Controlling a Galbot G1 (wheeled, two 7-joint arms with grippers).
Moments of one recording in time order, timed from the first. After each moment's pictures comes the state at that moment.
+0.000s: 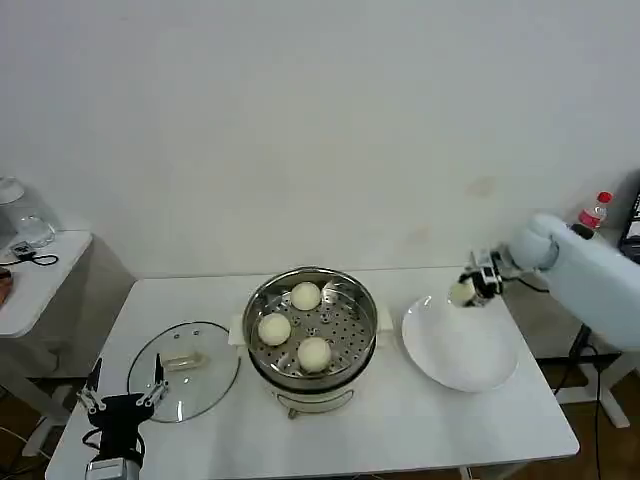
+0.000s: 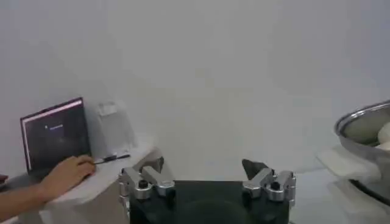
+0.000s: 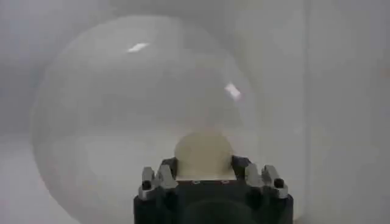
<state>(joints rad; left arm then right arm) 1.75 -1.38 -0.67 -2.23 0.04 0.08 -0.29 0.24 0.71 -0.87 1.23 -0.03 -0.20 -1.03</state>
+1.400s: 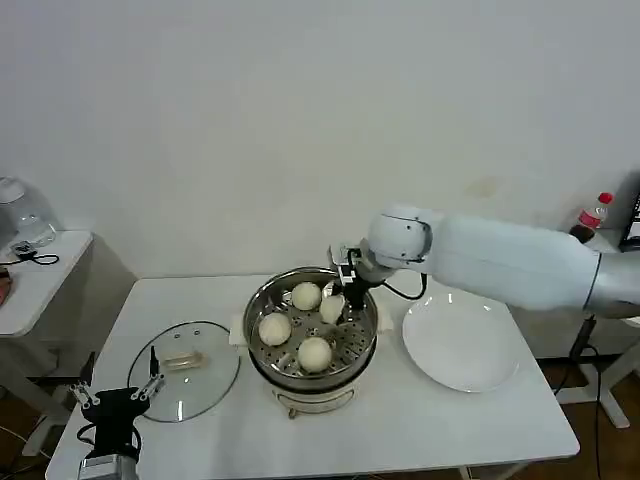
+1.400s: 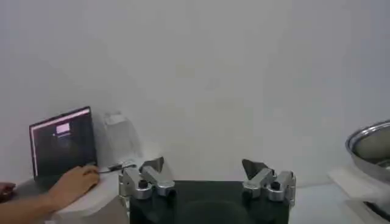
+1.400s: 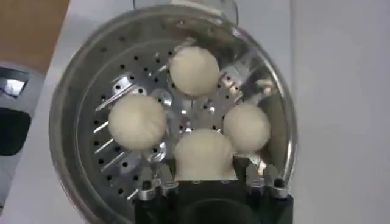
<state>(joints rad) 1.74 -1.39 -0.68 -2.25 0.04 0.08 -0.29 0.50 1.01 -1.26 1.49 0.50 -0.59 -0.82</state>
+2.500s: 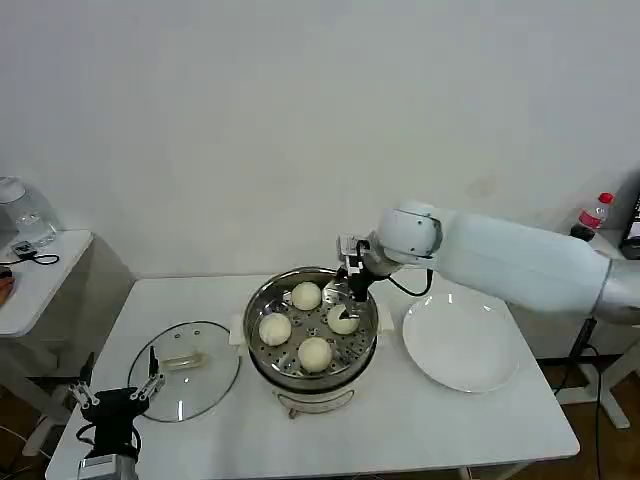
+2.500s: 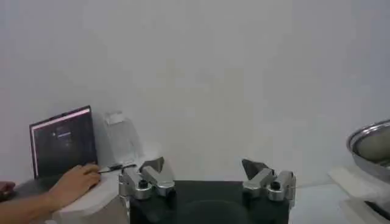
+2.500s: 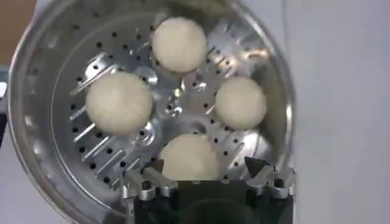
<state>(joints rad) 1.74 -1.39 -0.68 -2.25 0.04 0.08 -0.30 0.47 0.93 -1.15 1.54 0.55 -0.60 -0.75</state>
